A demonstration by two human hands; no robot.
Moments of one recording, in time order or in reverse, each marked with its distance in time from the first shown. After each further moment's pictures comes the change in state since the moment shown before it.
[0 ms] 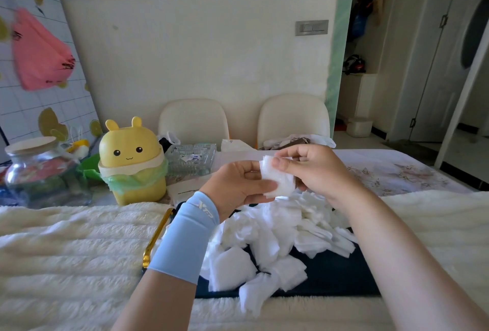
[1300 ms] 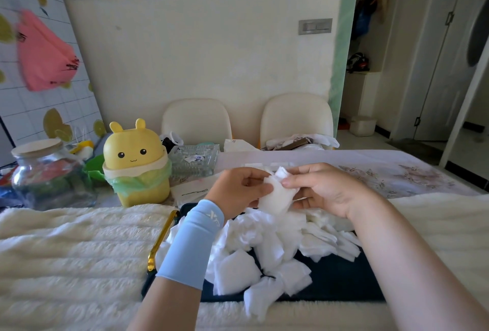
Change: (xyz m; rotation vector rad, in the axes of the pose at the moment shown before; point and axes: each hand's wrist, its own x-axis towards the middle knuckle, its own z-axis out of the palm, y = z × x) left_hand 0.011 -0.014 -0.008 0.330 0.197 0.051; right_hand 0.008 0.019 -0.005 0.283 -0.258 0.342
